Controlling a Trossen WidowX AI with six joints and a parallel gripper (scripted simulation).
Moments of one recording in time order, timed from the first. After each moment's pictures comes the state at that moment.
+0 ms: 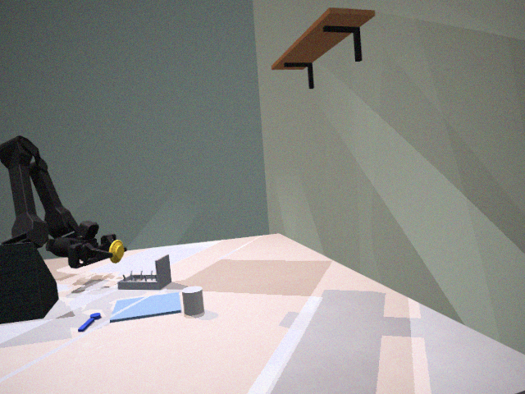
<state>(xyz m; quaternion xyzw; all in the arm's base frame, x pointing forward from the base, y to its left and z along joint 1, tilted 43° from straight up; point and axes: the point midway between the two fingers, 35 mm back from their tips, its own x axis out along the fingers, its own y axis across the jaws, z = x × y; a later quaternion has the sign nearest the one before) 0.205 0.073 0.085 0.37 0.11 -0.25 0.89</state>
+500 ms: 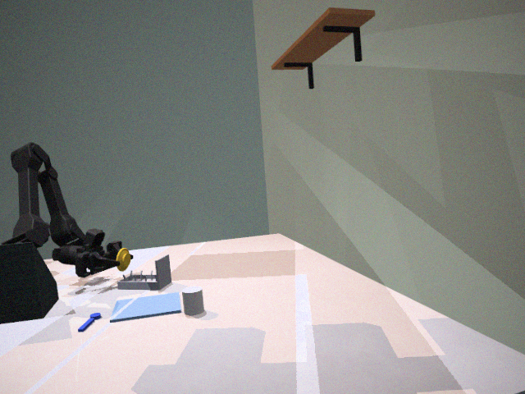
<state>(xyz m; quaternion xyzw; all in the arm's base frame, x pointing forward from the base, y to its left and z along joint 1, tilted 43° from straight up) 0.222 0.086 0.065 0.38 0.11 -0.24 0.89</state>
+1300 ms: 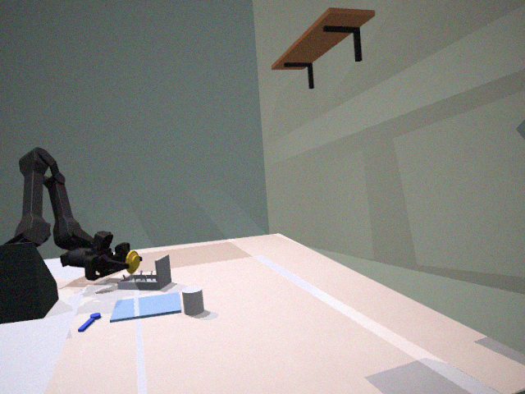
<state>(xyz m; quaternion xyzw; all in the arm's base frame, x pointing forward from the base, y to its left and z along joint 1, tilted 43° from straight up) 0.246 0.080 0.052 0.39 0.10 -0.24 0.88</state>
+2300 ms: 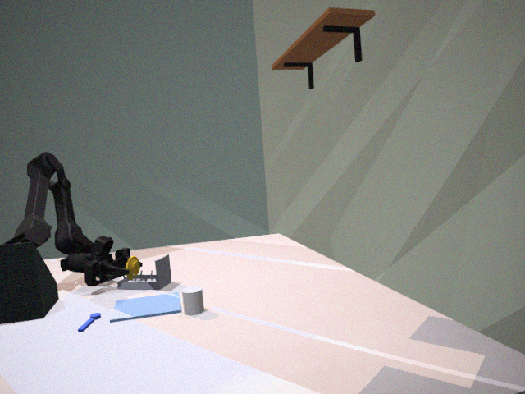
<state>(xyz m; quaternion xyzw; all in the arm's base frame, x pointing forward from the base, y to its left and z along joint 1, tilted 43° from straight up) 0.246 0.088 0.039 0.38 0.11 -0.24 0.88</state>
